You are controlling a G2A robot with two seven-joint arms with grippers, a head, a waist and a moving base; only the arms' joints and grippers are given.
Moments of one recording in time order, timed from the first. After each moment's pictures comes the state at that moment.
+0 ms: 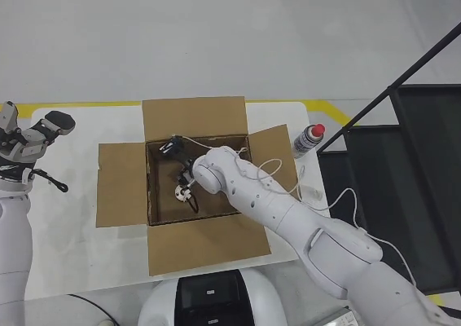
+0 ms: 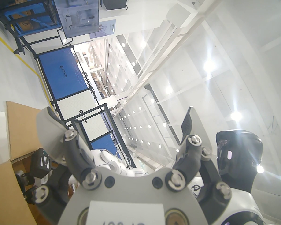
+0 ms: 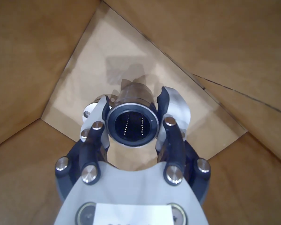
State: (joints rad) left arm 1.15 -1.11 -1.70 -1.29 -0.78 -0.48 -1.01; right arm -0.63 -1.61 0.57 -0.89 -0.93 0.03 0.83
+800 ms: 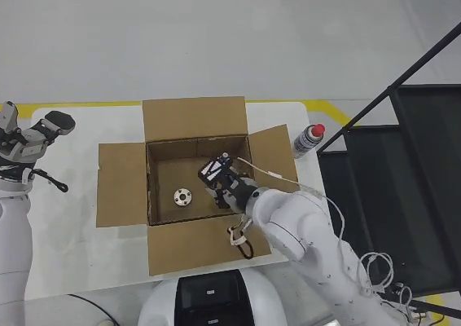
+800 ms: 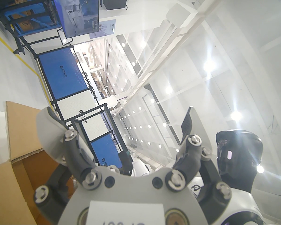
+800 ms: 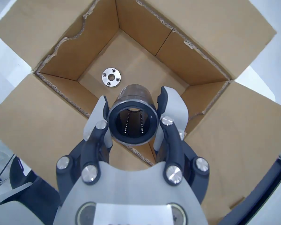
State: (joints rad) left arm 1.15 -1.11 -1.70 -1.29 -0.78 -0.48 -1.01; right arm -1.39 -1.34 1.12 -2.19 -1.31 -0.14 1.11
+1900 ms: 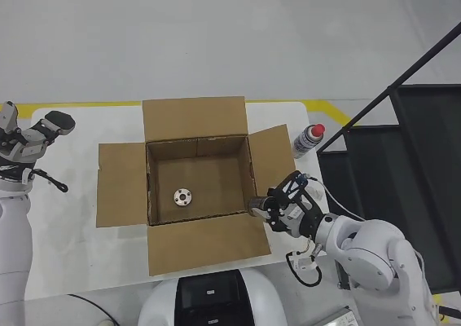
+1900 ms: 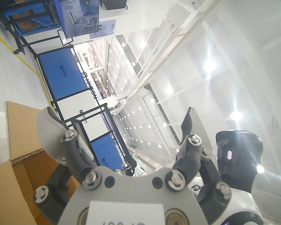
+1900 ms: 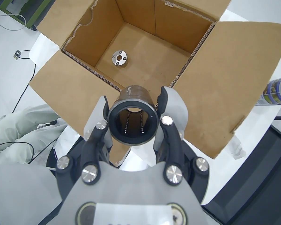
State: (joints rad) left arm 1.15 -1.11 -1.70 -1.29 -0.78 -0.48 -1.01; right arm -1.79 -1.29 1.57 -2.34 -0.93 -0.38 0.99
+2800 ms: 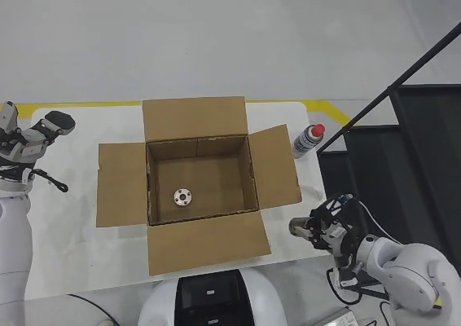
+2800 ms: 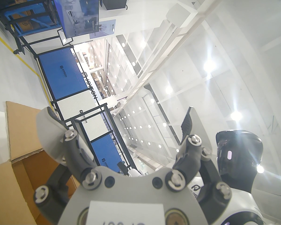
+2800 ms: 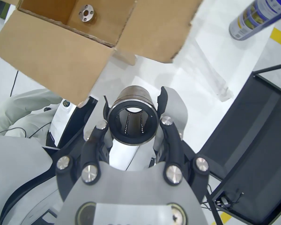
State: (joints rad) left arm 1.15 -1.11 -1.70 -1.29 -0.78 -0.48 -1.01; right arm -2.04 -1.24 1.88 -2.27 -0.83 -0.46 0.93
